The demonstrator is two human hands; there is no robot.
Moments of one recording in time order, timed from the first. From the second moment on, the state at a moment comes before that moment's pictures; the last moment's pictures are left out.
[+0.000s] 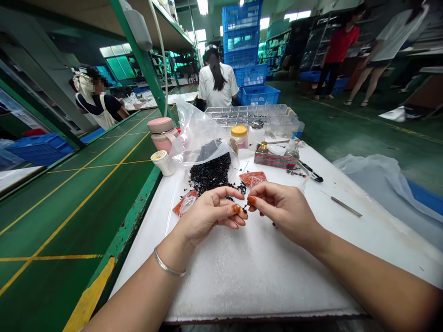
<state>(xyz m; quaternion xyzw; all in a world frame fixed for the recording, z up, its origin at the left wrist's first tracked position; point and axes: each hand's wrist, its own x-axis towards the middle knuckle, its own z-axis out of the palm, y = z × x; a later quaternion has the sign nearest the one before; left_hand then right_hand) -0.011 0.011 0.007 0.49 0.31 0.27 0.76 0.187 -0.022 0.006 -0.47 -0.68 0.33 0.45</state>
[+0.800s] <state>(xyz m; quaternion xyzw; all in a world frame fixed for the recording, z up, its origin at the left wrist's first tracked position) -0.007 0.011 0.009 0.49 0.37 0.35 0.71 0.188 -0.021 0.010 -0.45 -0.58 0.51 0.46</state>
